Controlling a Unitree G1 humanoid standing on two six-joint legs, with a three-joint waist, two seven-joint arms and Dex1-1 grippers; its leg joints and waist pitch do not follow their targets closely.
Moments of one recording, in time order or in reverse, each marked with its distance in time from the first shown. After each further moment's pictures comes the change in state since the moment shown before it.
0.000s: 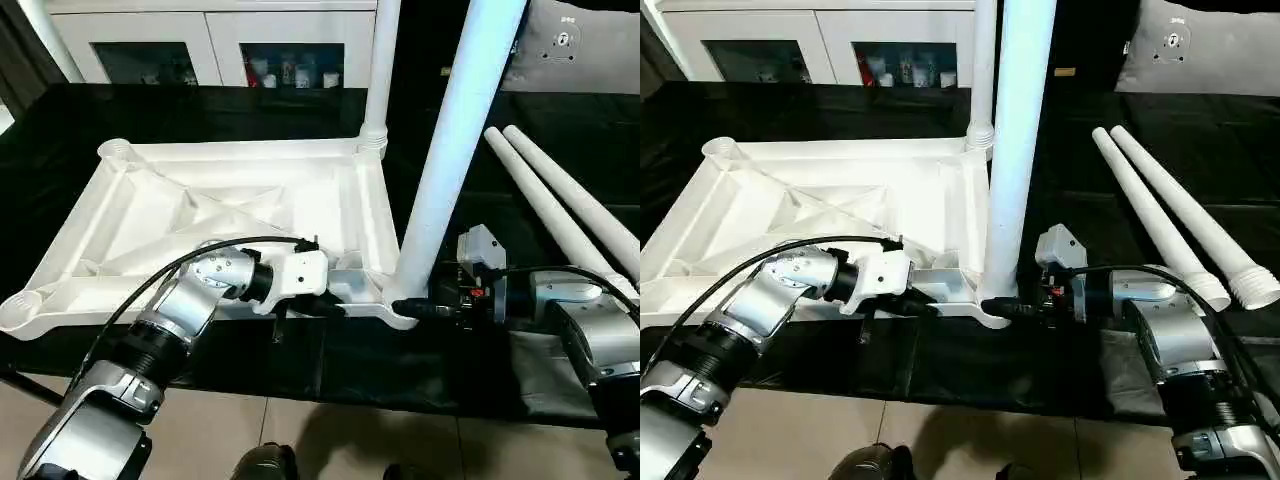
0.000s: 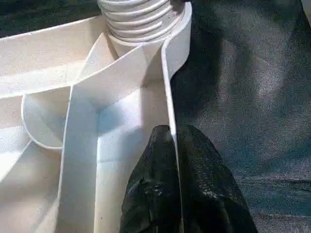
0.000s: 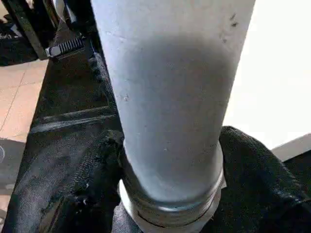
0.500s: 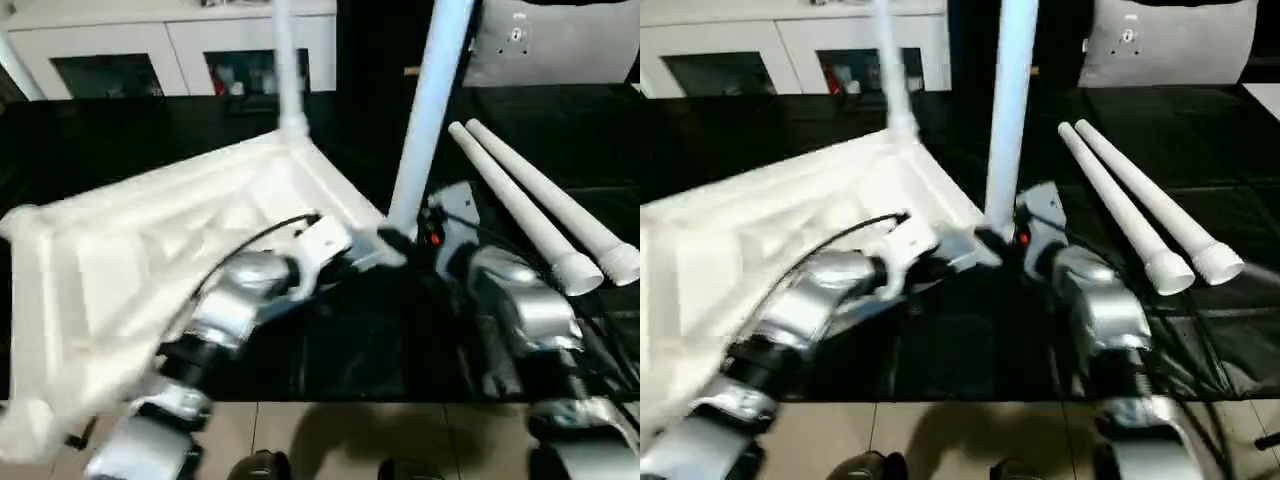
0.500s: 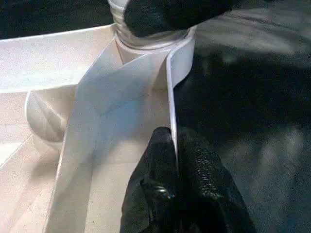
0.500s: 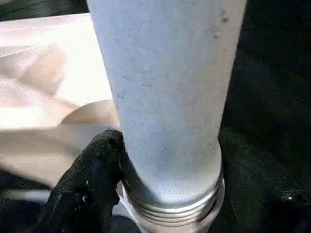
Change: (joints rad) left arm 0.011 -0.282 0.133 -0.049 0.071 0.419 0.513; right arm -0.152 0.339 -0.134 0.114 -0.121 0.199 -0.752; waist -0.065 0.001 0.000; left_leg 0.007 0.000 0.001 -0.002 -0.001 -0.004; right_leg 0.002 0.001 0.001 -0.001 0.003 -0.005
